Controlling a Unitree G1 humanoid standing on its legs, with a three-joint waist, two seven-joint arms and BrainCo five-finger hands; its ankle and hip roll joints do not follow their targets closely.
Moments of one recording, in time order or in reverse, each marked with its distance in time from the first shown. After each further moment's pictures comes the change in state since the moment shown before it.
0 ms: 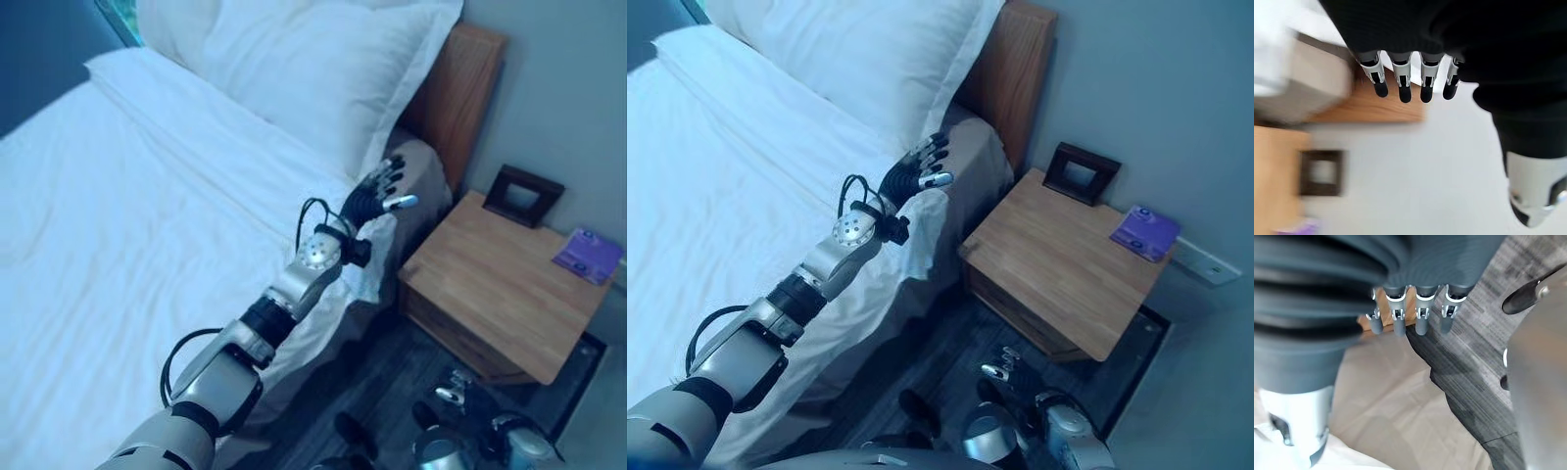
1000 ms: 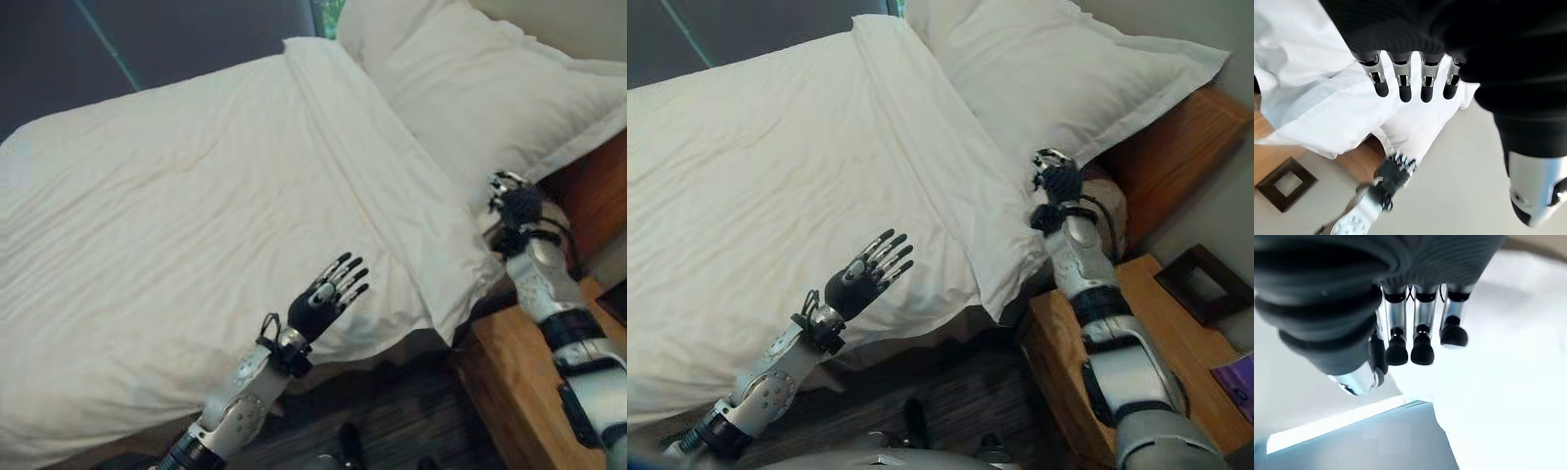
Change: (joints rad) left arm 0.753 0.133 0.093 -0.325 -0.427 0.069 -0.179; right arm -0.962 -0.018 -0.034 0.307 0.352 -0.124 -0.296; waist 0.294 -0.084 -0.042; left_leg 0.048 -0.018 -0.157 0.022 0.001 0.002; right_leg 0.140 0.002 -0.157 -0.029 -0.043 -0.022
